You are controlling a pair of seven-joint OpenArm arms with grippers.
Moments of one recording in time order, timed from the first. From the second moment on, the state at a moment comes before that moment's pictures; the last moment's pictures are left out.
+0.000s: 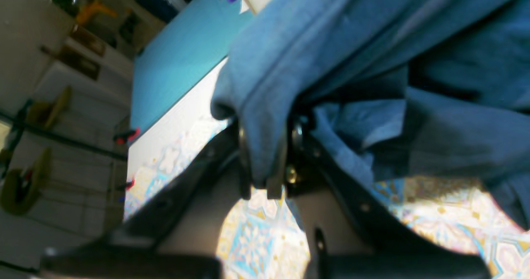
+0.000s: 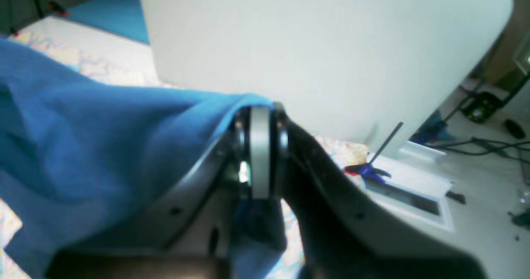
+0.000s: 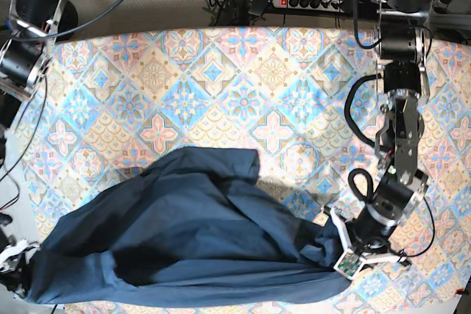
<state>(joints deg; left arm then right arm) -29.7 -20.4 5.8 100.1 -4.0 -26.2 45.4 41.5 37.3 14.9 71.1 36.8 41.7 -36.9</state>
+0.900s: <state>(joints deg) -18.9 -19.4 1.4 113.2 -4.3 -26.3 45.2 44.0 40.6 15.3 79.9 42.1 41.2 -40.4</state>
